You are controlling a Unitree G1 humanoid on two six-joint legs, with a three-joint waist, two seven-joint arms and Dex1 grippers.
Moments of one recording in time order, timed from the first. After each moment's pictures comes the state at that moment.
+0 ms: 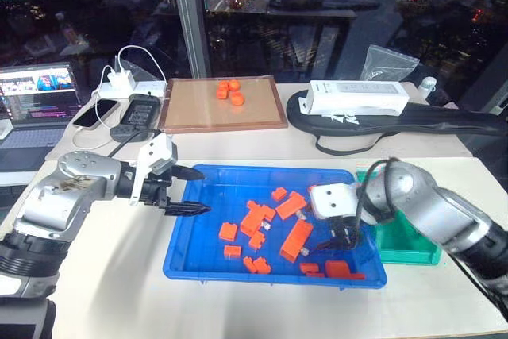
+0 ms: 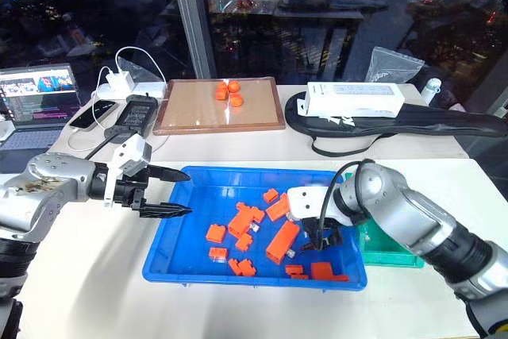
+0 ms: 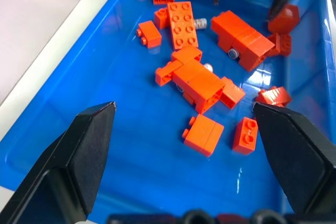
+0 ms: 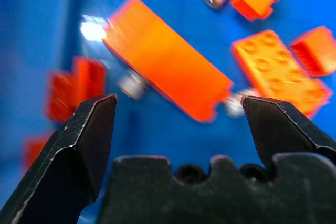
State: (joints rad) left arm -0.51 0.91 -0.06 -0.14 -0.49 0.66 -1.25; right arm -0.76 -1.00 0.63 -0.25 0.02 0.35 1.31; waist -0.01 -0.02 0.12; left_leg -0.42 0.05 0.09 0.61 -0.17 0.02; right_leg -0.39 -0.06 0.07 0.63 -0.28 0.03
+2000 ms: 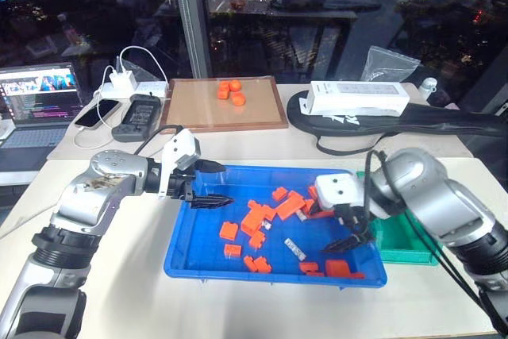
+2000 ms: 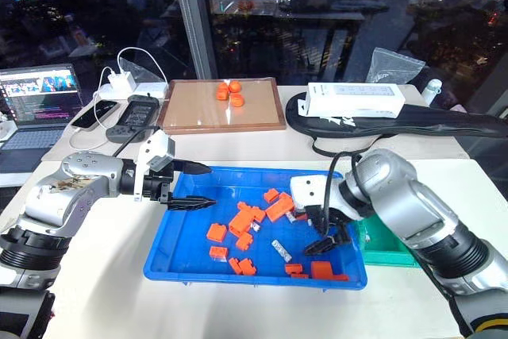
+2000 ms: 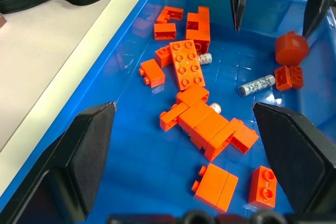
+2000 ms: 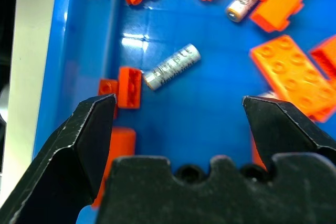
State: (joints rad) left arm -0.57 0.78 -0.11 -0.13 -0.45 0.63 -1.19; right arm -0.68 -0.90 0.50 -0.39 0.03 0.76 1.47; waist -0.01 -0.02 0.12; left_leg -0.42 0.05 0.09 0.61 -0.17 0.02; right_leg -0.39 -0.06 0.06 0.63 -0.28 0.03
